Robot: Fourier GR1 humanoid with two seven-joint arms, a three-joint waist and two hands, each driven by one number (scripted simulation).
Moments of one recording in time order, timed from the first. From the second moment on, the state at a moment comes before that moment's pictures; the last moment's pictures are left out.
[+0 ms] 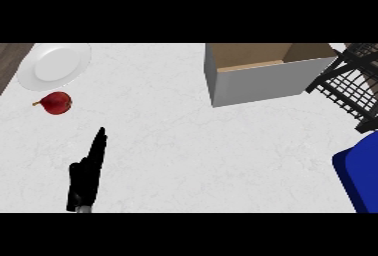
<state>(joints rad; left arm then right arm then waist) 0.08 0.11 -0.11 -1.43 -0.05 0.22 0.01 -0.86 -0.95 -0.62 -0.43 0.18 -0.23 0.01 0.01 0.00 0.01</state>
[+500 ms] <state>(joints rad) 0.11 0.12 -0.08 -1.44 -0.03 0.21 0.01 -0.60 -1.23 -0.84 -0.35 0.02 -0.07 -0.01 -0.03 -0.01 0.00</state>
